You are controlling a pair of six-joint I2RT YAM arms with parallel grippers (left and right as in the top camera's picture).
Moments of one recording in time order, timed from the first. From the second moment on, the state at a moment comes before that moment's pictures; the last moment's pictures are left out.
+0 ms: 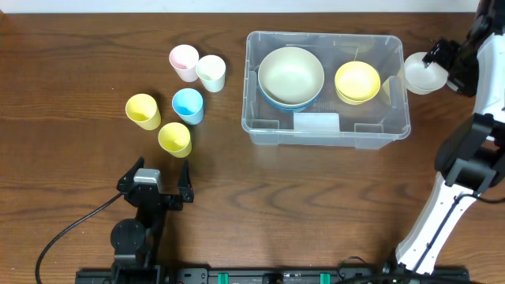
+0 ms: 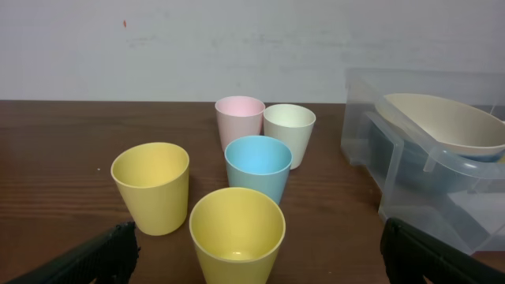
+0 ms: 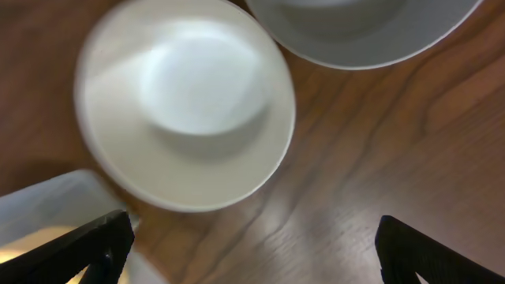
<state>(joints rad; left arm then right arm) -0.03 0.02 0.02 -0.10 0.10 -0.07 -0.35 2.40 2.31 -1.27 0.00 0.43</state>
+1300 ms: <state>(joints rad) -0.03 0.02 0.02 -0.10 0.10 -0.07 -0.36 2.49 2.31 -1.23 0.04 0.37</state>
